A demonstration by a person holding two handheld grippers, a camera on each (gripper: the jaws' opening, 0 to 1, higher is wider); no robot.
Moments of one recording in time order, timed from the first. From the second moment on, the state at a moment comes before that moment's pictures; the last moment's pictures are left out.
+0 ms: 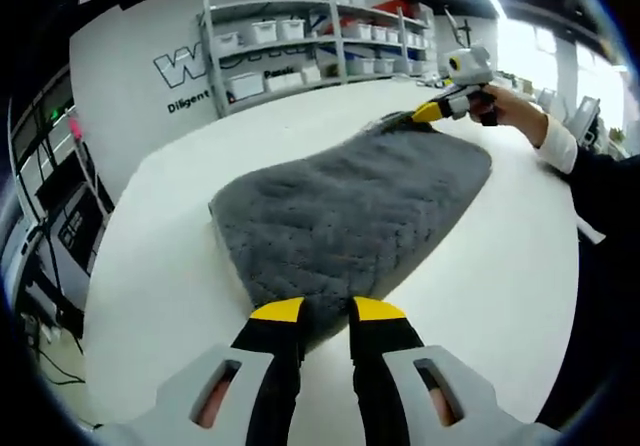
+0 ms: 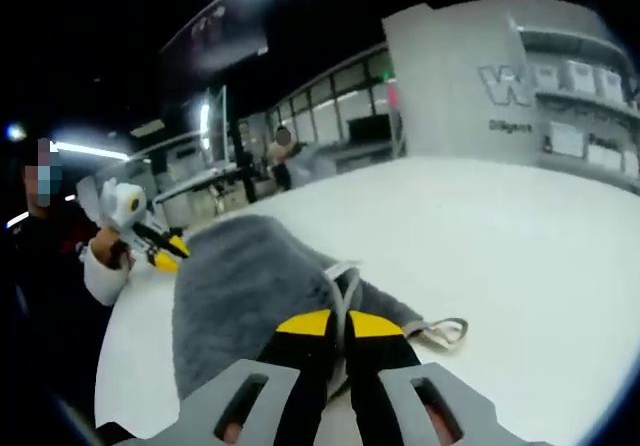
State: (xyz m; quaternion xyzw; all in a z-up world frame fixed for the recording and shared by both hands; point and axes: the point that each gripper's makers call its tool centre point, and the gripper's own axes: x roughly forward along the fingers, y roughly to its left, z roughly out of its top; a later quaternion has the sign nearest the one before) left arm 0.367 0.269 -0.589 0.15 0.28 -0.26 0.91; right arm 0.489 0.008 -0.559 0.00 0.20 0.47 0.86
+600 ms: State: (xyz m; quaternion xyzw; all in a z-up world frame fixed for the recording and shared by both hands) left arm 0.378 0.276 -0.588 0.13 0.27 -0.24 0.93; right arm 0.456 0.024 -0.526 -0.01 0.15 0.53 0.84
